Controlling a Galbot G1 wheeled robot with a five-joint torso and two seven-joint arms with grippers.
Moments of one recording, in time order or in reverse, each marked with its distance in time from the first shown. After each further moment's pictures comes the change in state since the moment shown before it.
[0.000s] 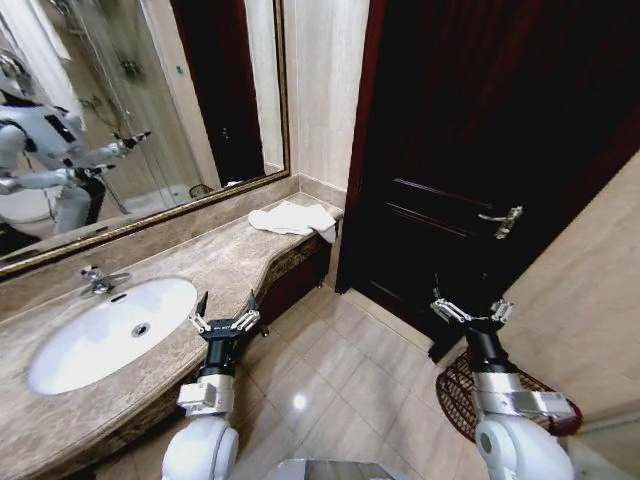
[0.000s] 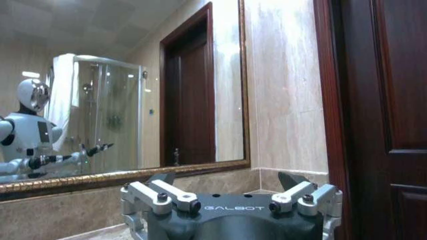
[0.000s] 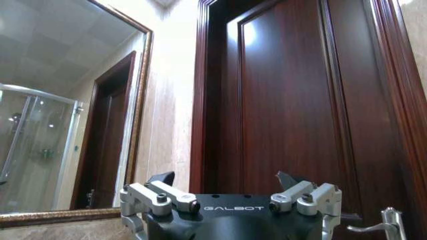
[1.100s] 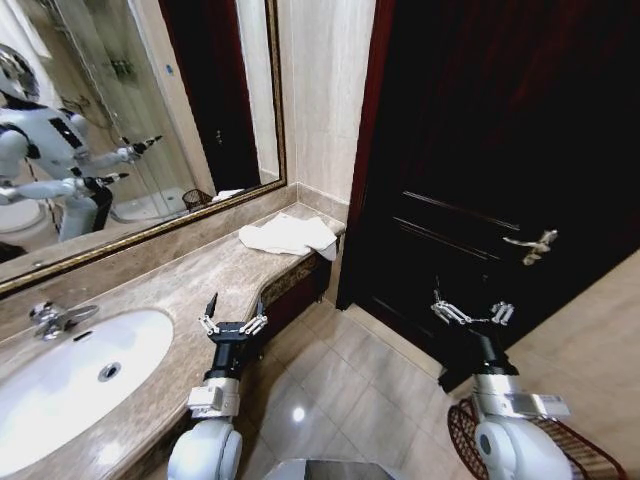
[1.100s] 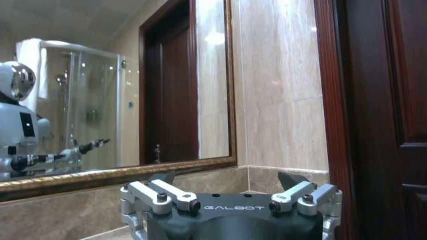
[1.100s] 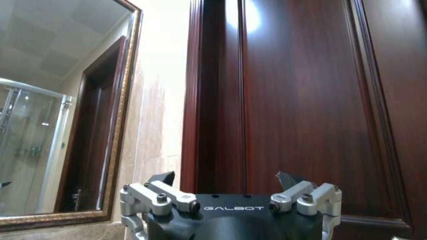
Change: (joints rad) left arm 0.009 0.000 0.019 0.020 0.002 -0.010 0.030; right arm -0.007 0.004 0.005 -0.013 0.007 0.022 -0.004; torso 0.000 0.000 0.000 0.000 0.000
